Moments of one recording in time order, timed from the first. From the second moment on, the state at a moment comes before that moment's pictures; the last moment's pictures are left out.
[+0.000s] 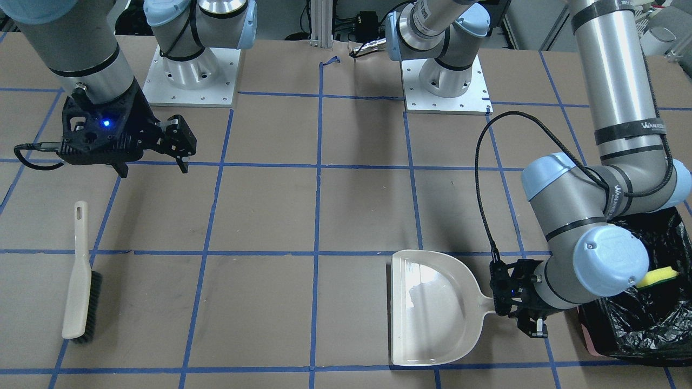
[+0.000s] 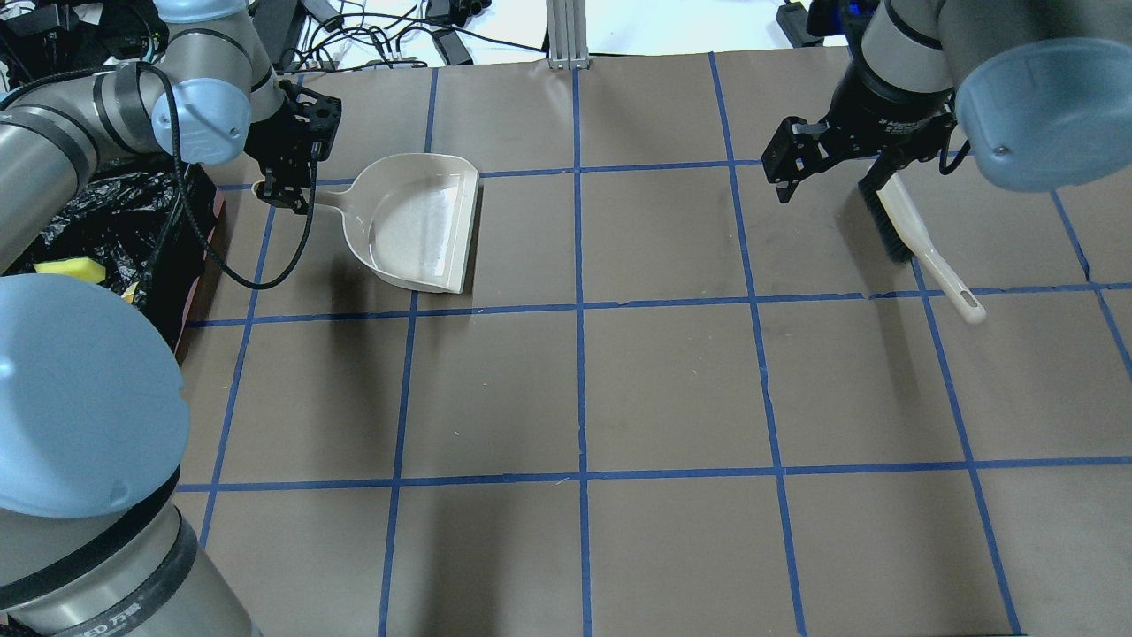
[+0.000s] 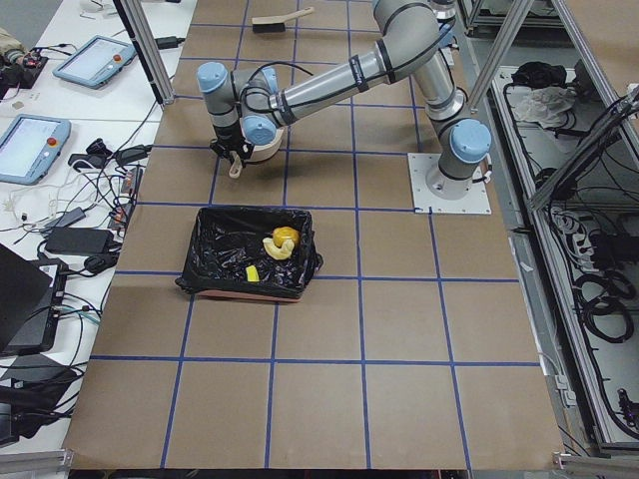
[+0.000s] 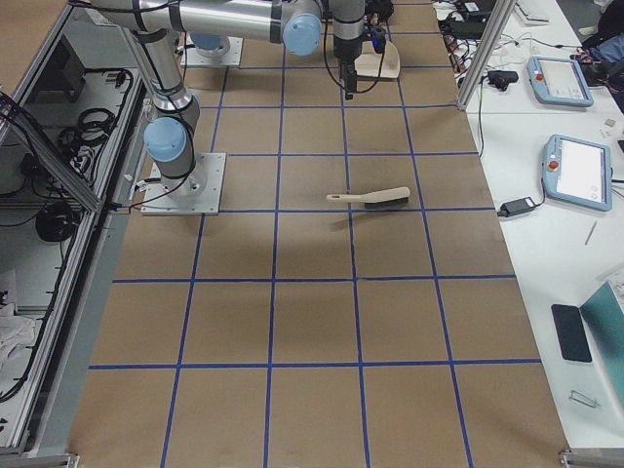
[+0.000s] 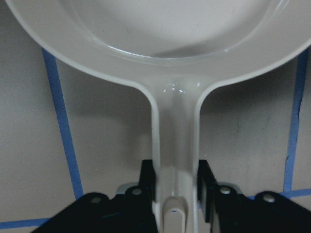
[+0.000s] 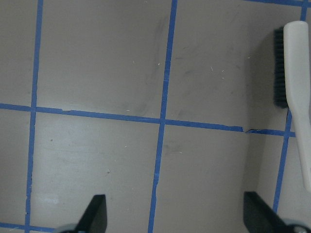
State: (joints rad) left arm -1.41 -2.16 -1.39 -1.20 1.66 1.78; right arm 1.54 -1.53 1.64 -1.75 -1.56 -0.14
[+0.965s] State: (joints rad) left arm -1.45 -1.98 -1.37 -1.26 1.61 1.47; right arm 1.54 -1.53 1.64 -1.75 -1.56 -0.14
